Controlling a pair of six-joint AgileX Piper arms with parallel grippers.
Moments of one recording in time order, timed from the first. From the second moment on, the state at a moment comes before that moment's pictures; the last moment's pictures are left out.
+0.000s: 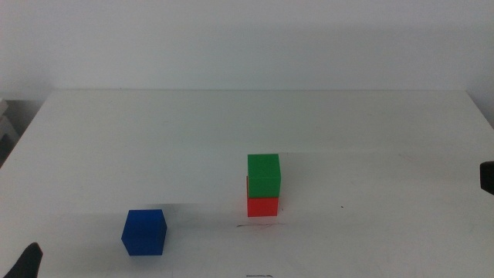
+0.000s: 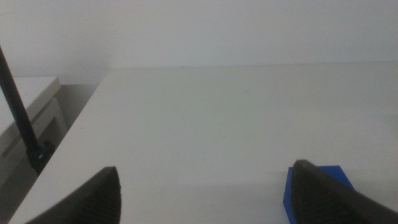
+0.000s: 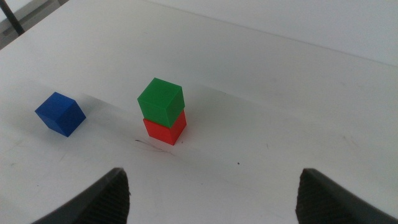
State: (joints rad) left arm 0.00 -0.01 0.03 -0.10 0.19 0.08; right arm 0.45 0.63 -0.91 0.09 0.86 -0.01
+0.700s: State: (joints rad) left arm -0.12 0.96 -0.85 -0.10 0.96 0.09; right arm 0.45 0.63 -0.91 0.09 0.86 -0.01
